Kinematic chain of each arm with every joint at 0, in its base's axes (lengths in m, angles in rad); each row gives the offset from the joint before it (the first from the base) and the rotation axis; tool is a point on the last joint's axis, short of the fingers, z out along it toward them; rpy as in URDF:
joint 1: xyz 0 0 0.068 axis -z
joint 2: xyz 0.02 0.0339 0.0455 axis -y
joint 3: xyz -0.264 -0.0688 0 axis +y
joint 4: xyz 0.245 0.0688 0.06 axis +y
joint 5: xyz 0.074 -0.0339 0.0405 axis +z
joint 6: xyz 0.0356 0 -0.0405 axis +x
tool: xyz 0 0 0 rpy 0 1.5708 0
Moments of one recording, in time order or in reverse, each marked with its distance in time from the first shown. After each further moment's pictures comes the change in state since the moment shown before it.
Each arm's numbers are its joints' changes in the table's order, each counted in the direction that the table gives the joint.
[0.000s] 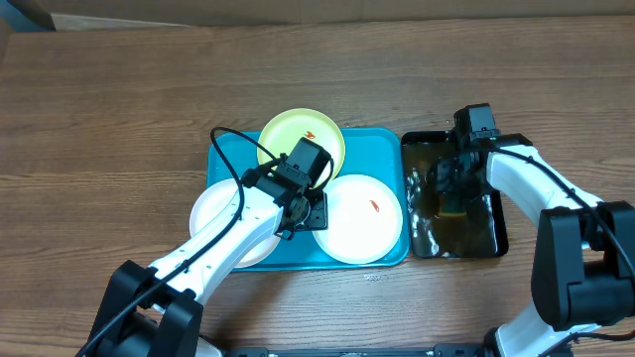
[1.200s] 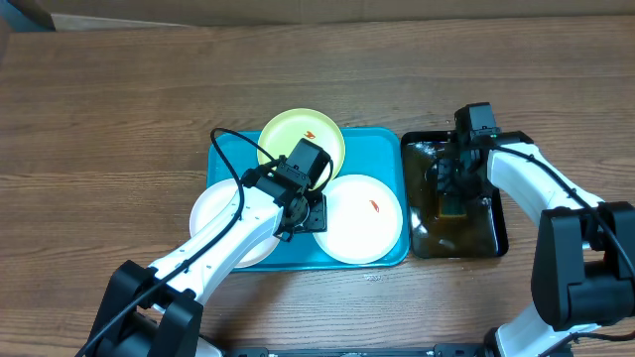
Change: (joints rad) left arm 0.000 0.000 0.000 0.023 0.000 0.000; right arm 0.000 0.000 -0.023 0.072 0.004 0.041
